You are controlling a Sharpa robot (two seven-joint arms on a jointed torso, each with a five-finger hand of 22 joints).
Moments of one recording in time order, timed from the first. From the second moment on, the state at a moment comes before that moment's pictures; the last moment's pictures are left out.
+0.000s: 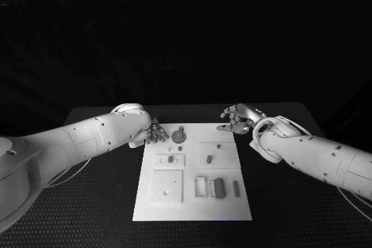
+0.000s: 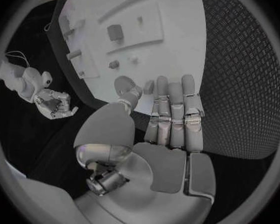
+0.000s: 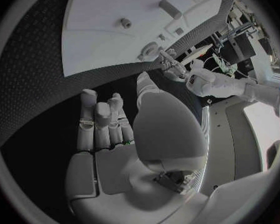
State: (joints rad) left arm 1.29 -0.44 -0.17 0.89 -1.07 0.10 -0.48; left_hand 0.99 0.00 0.32 -0.03 0.07 0.98 0.10 0.31 0.61 1.28 0.01 0.40 0.62 1.06 -0.07 1.06 0.60 0.01 1.20 -0.16 0.07 1.25; right arm 1.13 -0.63 0.01 1.18 -1.31 -0.43 -0.07; right_hand 1.43 -0.18 0.04 0.29 0.05 0.82 0.15 0.08 0.73 0.92 0.07 1.20 0.97 1.04 -0.04 1.51 0.88 0.23 1.03 0.00 0.97 1.27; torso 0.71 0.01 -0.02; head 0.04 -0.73
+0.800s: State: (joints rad) left arm 1.29 -0.44 -0.17 0.89 -1.05 0.10 -0.46; left_hand 1.05 0.01 0.49 -0.09 0.08 1.01 0.09 0.33 0.60 1.29 -0.01 0.41 0.61 1.07 -0.07 1.07 0.59 0.01 1.21 -0.17 0.07 1.25; right arm 1.13 -0.63 0.01 1.17 -1.31 -0.42 -0.07; right_hand 1.43 -0.18 0.04 0.29 0.05 0.82 0.15 0.08 0.73 0.92 0.07 1.20 0.97 1.04 -0.04 1.51 0.88 0.23 1.03 -0.01 0.97 1.27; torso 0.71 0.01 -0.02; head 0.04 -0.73
